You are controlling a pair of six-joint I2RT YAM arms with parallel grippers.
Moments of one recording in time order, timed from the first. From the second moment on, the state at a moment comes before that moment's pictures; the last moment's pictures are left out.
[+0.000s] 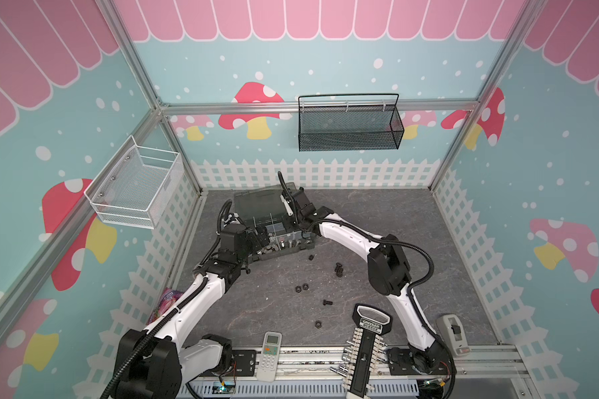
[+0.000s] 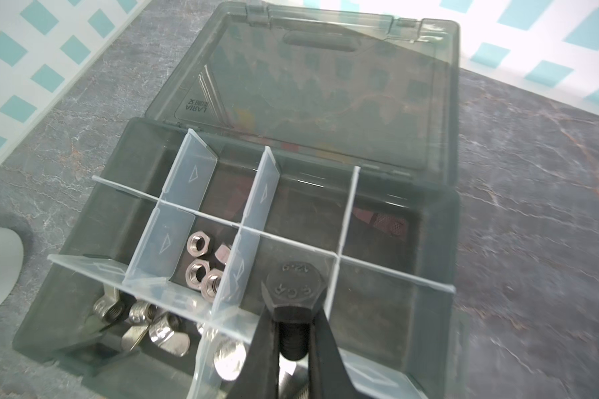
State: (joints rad) left arm -0.23 1.15 0.71 -0.09 -0.11 -0.61; right arm 0.76 2.36 2.11 -0.50 0.06 0.20
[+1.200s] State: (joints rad) left arm -0.23 1.13 0.71 -0.11 -0.16 -0.62; right arm 0.76 2.21 1.93 -0.55 0.11 0.23
